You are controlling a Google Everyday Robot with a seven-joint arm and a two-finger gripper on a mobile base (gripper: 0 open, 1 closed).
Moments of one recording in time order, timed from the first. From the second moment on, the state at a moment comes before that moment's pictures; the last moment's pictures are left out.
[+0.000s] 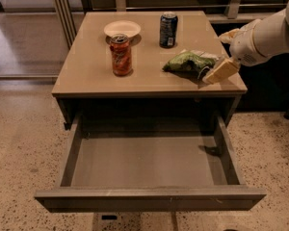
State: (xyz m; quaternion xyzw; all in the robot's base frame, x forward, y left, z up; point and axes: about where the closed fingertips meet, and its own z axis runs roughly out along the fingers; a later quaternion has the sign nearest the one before) arm 0.641 -0.216 0.899 -0.54 0.74 -0.03 0.39
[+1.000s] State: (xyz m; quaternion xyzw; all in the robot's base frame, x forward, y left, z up) arm 0.675 -0.202 0.848 -0.55 0.74 0.00 0.38
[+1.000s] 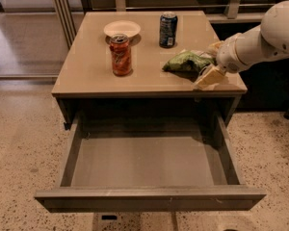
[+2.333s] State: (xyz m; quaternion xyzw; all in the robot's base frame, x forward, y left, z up) arm 0.670 -0.197 0.847 -0.57 0.73 0.01 0.38
